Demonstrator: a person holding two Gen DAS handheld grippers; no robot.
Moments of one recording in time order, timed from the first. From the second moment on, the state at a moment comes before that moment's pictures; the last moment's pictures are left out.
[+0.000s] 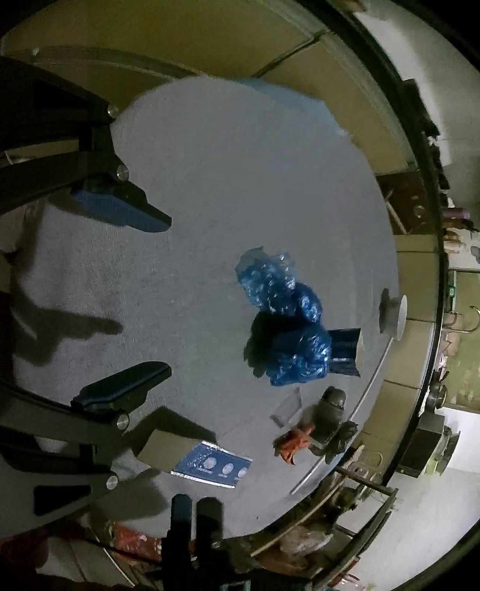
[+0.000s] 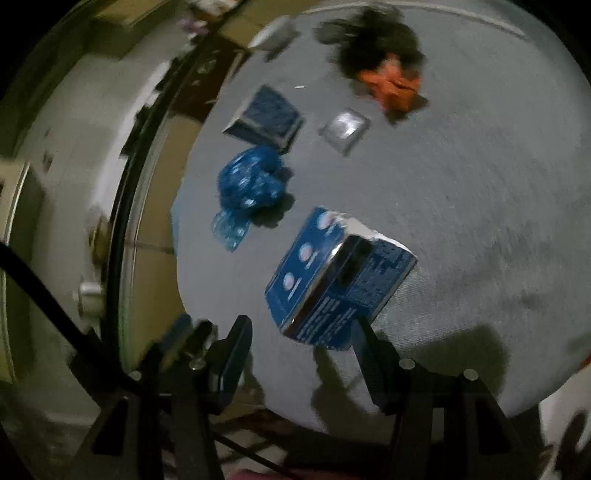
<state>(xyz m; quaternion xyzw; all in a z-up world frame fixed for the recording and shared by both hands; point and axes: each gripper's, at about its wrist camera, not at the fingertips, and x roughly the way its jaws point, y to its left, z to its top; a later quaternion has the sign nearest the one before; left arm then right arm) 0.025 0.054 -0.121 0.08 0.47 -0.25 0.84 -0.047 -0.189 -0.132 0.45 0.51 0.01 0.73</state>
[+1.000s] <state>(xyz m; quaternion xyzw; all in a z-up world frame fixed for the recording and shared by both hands) 0.105 0.054 -0.098 0.05 0.45 -0.24 0.86 -0.008 -0.170 -0.119 0.22 0.57 -0.11 0.78</state>
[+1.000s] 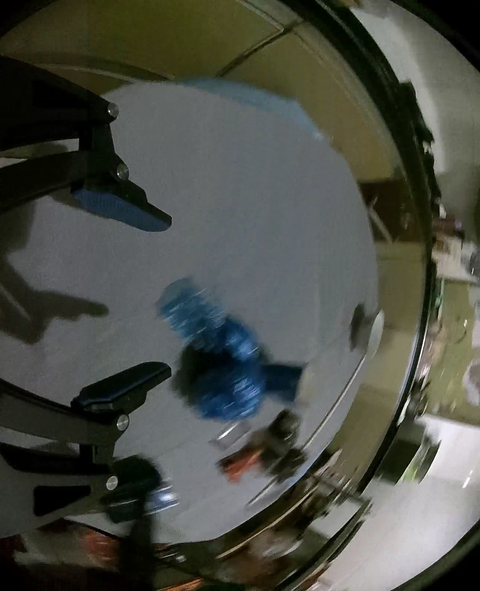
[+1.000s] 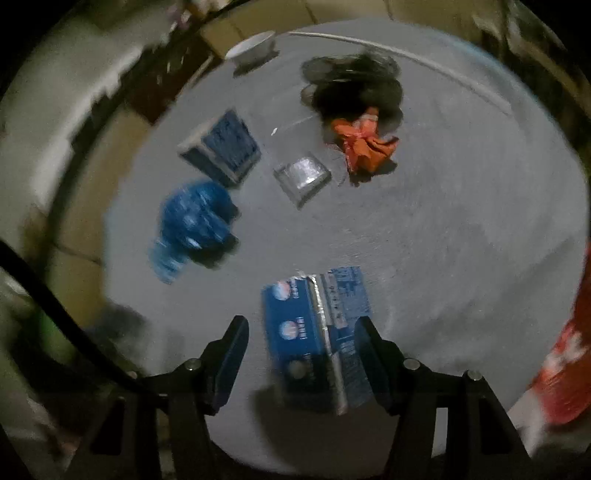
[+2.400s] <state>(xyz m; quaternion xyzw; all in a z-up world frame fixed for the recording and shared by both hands) 0.038 -0.092 -0.065 0.17 0.41 -0.22 0.87 -0.163 -0.284 -0.077 0.35 0.39 -0.14 0.84</state>
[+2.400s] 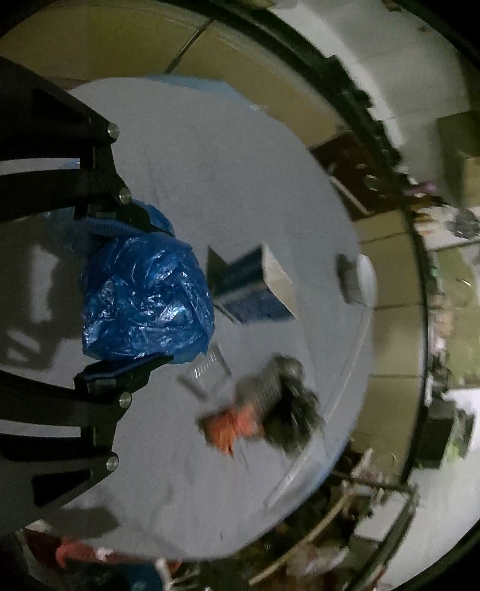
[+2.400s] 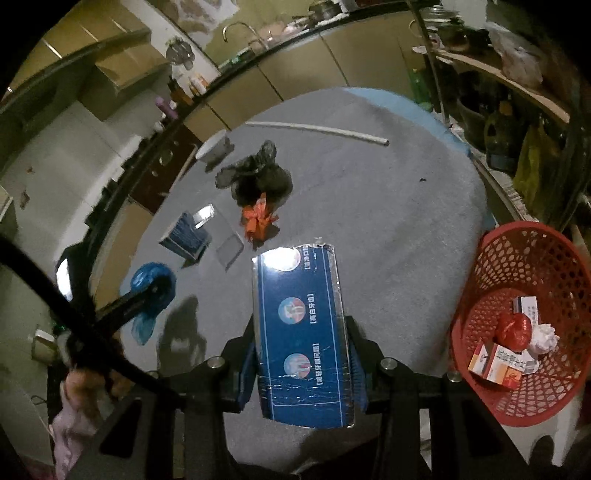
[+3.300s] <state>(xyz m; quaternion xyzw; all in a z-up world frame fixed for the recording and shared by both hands) -0.135 -0.238 0.010 0.18 0.33 -0.51 0.77 -0.331 -0.418 -0.064 0.45 0.20 -0.28 0.82</state>
